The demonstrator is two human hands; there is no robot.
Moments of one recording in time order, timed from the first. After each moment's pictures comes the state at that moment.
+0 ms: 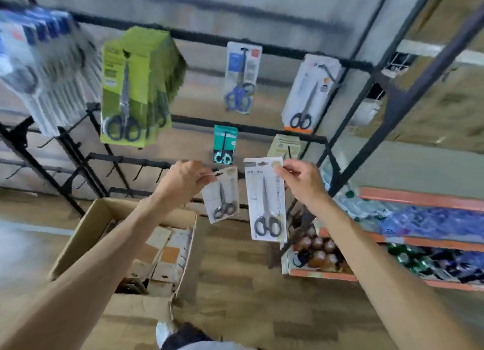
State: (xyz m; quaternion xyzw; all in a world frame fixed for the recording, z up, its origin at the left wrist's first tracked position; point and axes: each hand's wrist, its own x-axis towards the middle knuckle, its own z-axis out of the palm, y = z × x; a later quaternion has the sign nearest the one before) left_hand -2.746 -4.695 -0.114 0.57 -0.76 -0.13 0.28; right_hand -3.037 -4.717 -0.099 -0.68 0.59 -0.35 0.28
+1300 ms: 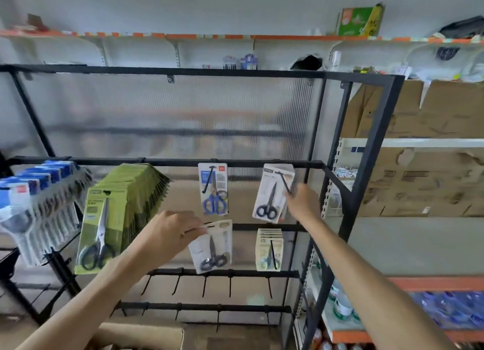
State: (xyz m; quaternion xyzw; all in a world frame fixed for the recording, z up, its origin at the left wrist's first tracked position) left_hand -2.787 -4.744 0.043 0.50 -0.83 0.02 0.26; right_hand -3.102 -4.860 0.019 -0.60 0.70 -0.36 0.13
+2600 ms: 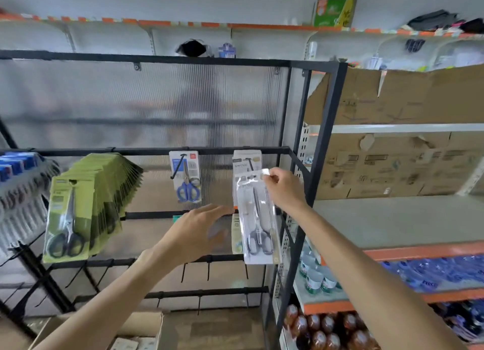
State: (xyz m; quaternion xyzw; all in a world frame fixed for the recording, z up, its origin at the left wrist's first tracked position) left_hand -2.903 -4.718 0.032 0.49 -0.85 -0.05 0.20; right_hand -3.133 -4.797 0.046 -0.67 0.60 -0.41 0.15
